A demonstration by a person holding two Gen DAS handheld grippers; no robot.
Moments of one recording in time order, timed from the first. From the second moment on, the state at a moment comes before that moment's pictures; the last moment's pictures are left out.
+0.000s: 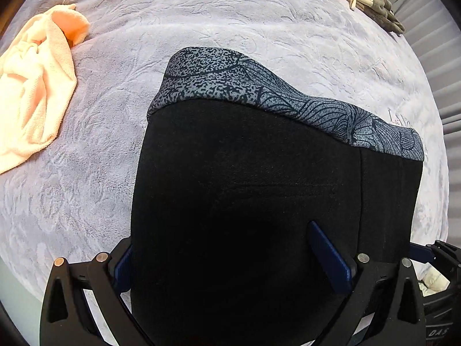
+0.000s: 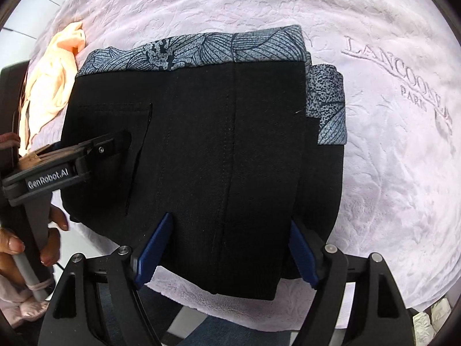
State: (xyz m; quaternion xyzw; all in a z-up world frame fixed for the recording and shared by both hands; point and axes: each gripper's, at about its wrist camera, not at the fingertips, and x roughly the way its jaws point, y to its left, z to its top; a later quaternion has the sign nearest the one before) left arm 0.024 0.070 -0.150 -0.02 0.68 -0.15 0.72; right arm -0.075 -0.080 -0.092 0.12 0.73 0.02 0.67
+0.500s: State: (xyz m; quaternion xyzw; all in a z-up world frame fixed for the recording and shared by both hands) left arm 0.007 0.086 -0.145 -0.04 0.67 -0.14 0.73; right arm -0.038 -0.117 -0.104 0.19 0.76 0.04 0.62
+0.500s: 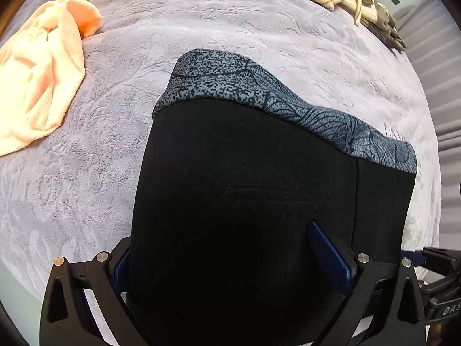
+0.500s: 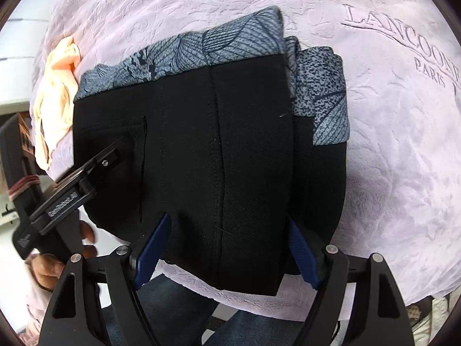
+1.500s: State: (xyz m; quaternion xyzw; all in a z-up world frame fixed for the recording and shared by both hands) left arm -0.057 0.121 -0.092 0.12 0.65 -0.15 0.73; right arm -0.071 -0.112 -0.072 0.13 0.71 -0.10 0.69
